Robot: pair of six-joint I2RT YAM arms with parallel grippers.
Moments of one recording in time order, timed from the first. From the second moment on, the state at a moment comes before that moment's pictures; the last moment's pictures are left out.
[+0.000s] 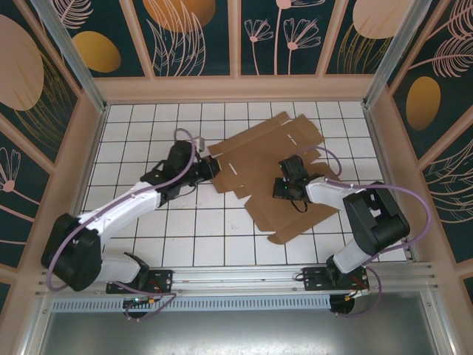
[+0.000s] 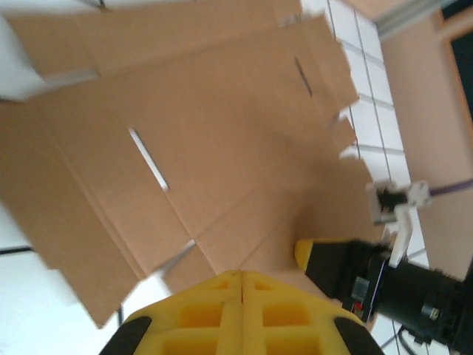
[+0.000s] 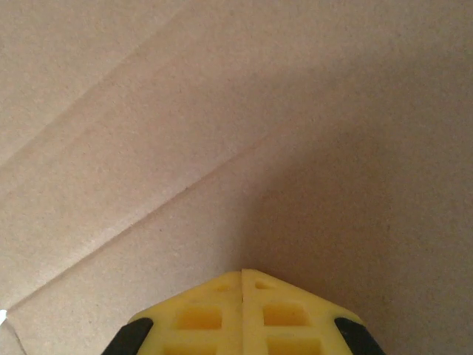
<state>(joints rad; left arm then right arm) -0.60 1.38 0.86 -0.10 0.18 -0.80 0.49 1.57 0.72 -0.20 0.00 0.55</state>
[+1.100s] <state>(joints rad) -0.68 1.73 0.84 0.04 0.30 -0.96 0.47 1.54 0.78 -0.22 -0.06 0.60</state>
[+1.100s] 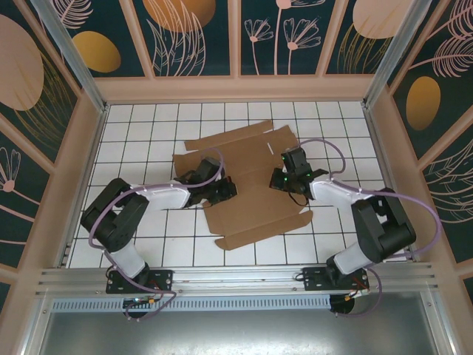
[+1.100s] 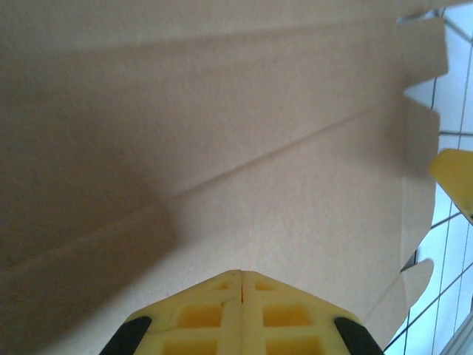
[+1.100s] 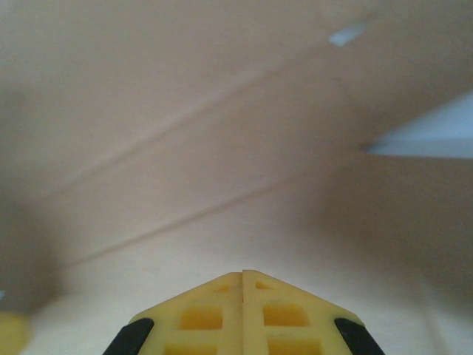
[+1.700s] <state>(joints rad) -0.55 1.89 1.00 -0.06 0.29 -0.95 0.60 1.55 0.69 -0.20 0.03 0.61</state>
